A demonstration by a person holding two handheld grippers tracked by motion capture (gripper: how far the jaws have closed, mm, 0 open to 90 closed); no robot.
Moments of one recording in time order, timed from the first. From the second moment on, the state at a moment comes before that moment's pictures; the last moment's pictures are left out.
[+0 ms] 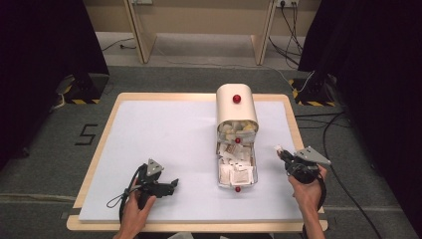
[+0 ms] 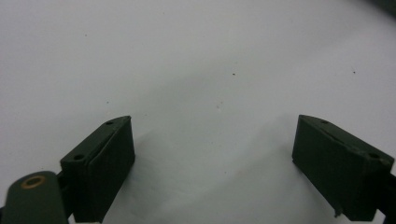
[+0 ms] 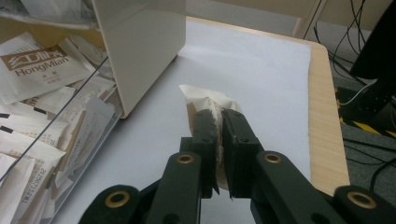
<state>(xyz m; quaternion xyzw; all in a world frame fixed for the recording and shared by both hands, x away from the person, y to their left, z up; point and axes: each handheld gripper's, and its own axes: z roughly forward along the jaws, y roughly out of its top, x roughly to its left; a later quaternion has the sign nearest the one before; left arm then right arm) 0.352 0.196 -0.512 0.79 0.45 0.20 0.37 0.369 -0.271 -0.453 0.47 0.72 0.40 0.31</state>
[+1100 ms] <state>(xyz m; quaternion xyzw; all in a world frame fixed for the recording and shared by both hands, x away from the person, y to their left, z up) 0.352 0.196 -0.512 0.79 0.45 0.20 0.37 0.378 -0.269 -0.472 0.48 0.73 0.39 0.30</state>
